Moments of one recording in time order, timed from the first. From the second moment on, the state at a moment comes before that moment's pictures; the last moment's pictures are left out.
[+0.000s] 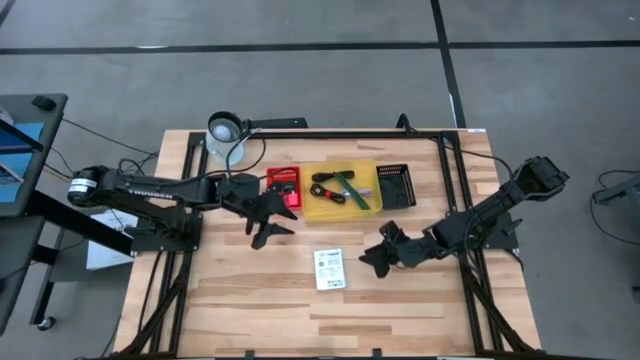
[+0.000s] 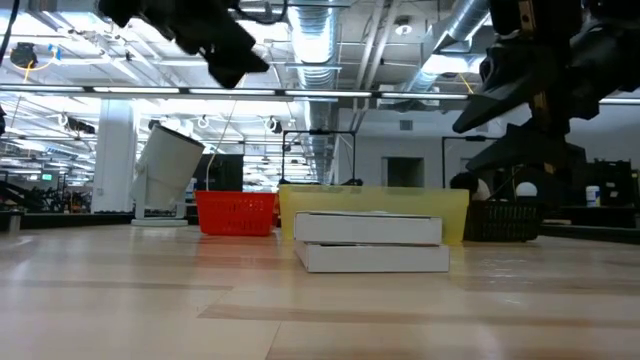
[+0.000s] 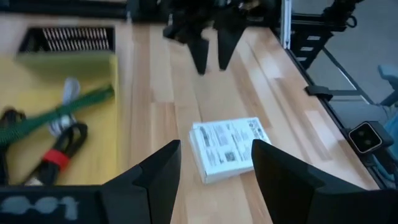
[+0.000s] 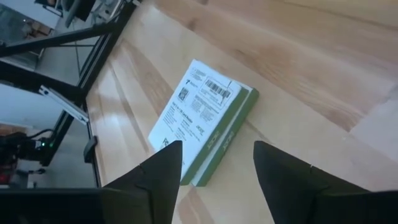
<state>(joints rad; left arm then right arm) 0.02 1.16 0.76 -0.09 0.25 -0.03 0.48 1.36 0.49 0.23 0.39 1.20</state>
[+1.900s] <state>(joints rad) -0.25 1.79 0.79 0.25 0.10 -0.14 0.42 1.36 0.45 0.23 0.31 1.27</state>
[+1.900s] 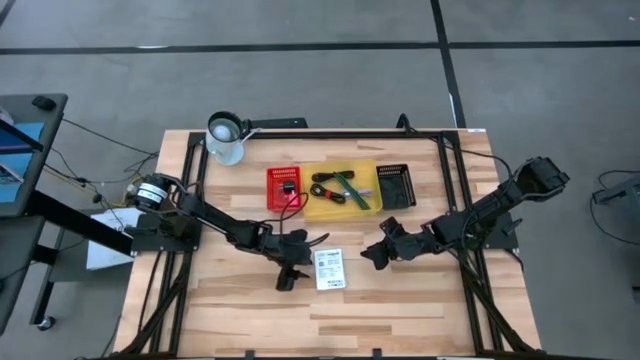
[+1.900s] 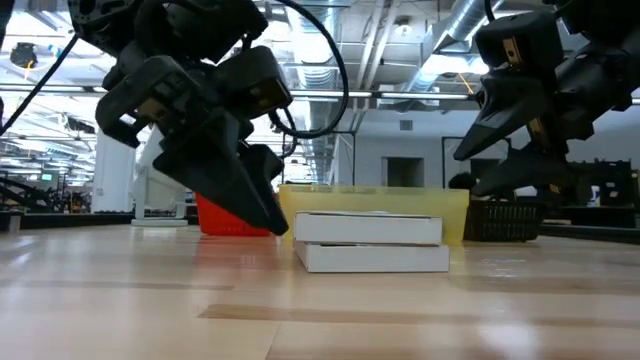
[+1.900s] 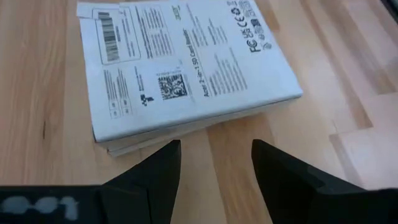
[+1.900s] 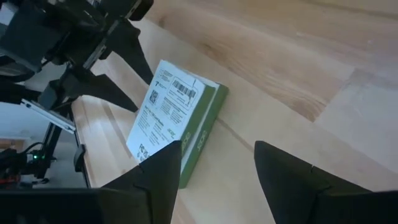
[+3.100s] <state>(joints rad) -0.28 1.79 0.79 0.29 0.12 -0.18 0.36 1.78 0.45 0.85 0.15 1.31</state>
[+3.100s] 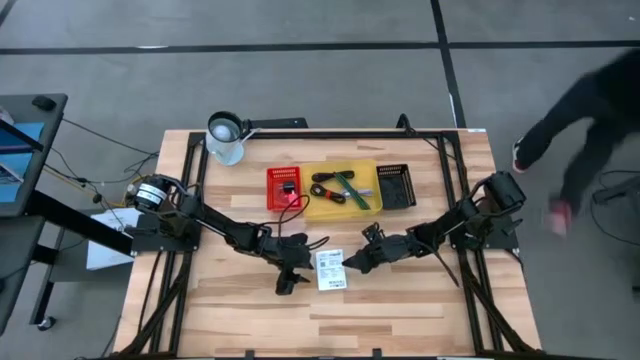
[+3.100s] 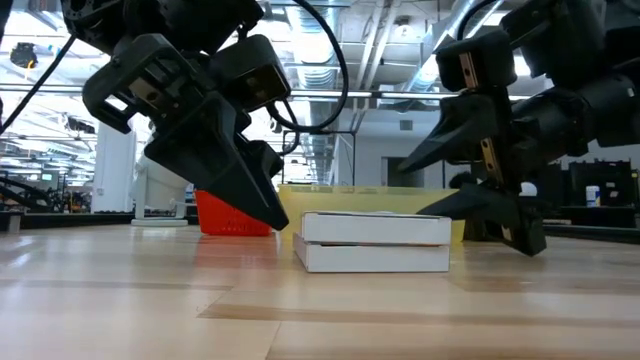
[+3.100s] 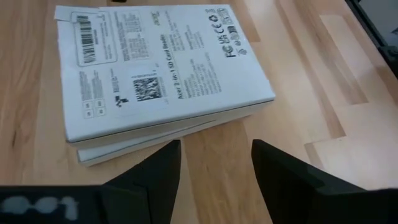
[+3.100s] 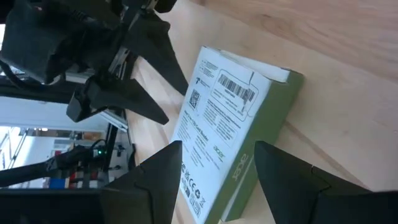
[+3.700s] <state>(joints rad) -0.29 1.79 0.79 0.32 0.11 -0.18 0.33 1.78 0.45 0.80 0.07 1.33</state>
